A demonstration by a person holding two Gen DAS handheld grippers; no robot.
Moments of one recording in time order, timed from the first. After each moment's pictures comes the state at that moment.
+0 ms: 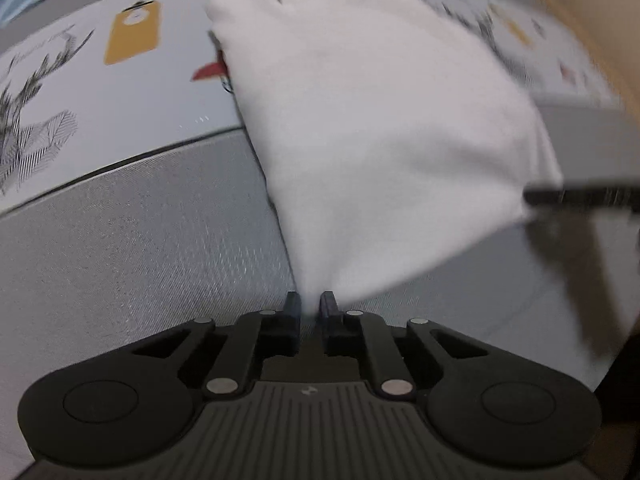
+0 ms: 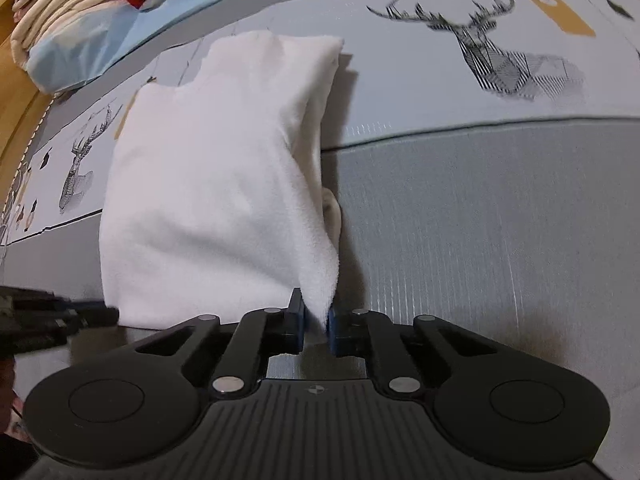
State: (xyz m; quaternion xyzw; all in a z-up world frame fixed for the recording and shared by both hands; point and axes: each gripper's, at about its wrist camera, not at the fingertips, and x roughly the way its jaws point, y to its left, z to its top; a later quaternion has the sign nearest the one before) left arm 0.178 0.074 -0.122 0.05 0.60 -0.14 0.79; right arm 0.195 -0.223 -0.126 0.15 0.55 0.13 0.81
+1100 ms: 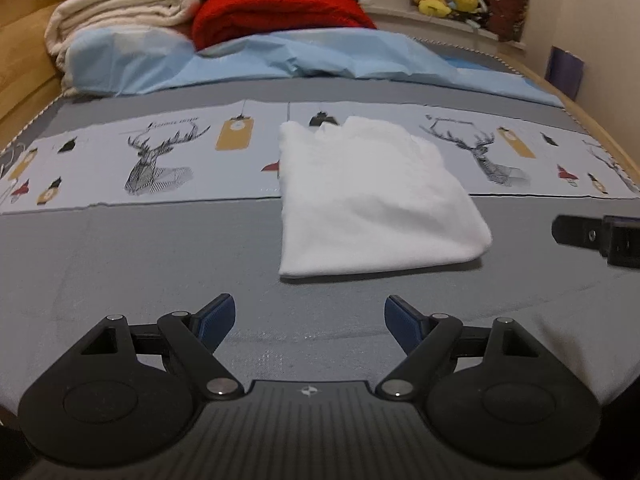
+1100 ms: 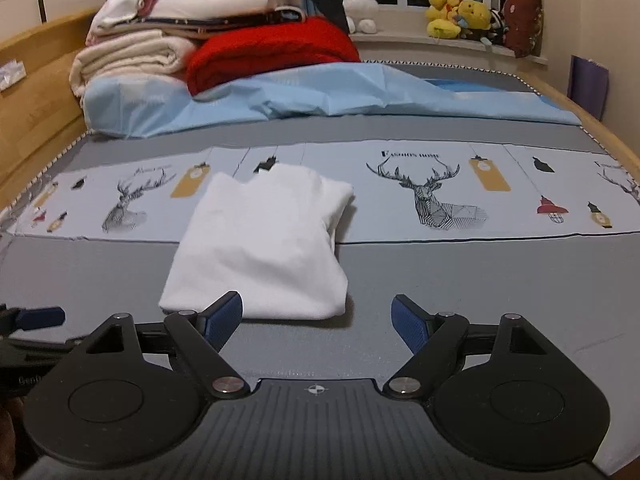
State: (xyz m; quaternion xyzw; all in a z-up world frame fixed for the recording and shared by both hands) left arm 0.022 0.014 -0.020 0.00 0.42 0.02 0.91; right arm 0.035 -0.216 0.005 0.04 0.36 0.10 0.93
